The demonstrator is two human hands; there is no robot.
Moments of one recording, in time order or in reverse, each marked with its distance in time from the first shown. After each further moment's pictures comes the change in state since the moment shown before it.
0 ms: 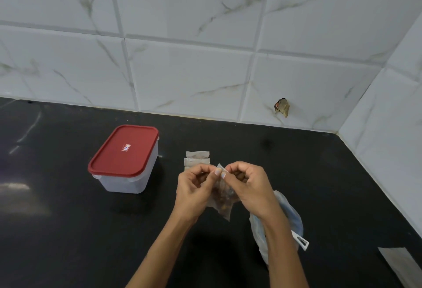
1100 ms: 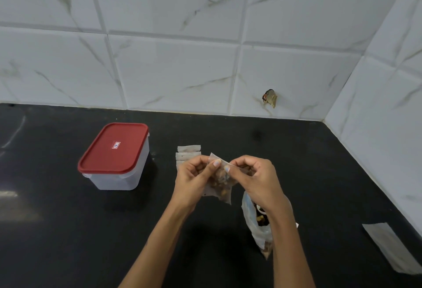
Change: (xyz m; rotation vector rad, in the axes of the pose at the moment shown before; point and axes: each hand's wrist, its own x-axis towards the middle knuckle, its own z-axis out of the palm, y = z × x) left_hand 0.002 -0.001 0.011 -0.069 -0.097 -0.060; right_hand -0.017 0.009 -0.023 -0.010 0.111 -0.031
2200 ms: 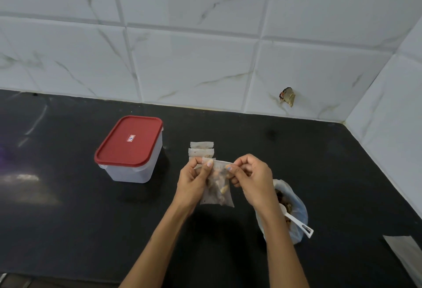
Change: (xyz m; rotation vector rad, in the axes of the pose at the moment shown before) left_hand 0.000 -0.026 -0.029 -0.013 0.136 -0.148; right_hand 0.014 0.018 0.037 0.015 0.042 0.125
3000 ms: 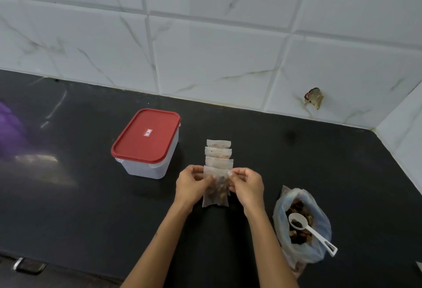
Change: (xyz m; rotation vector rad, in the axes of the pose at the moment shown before) left_hand 0.020 -0.023 -0.043 0.399 0.308 -0.273; right_hand 0.031 0.045 0.068 0.115 0.085 0.358
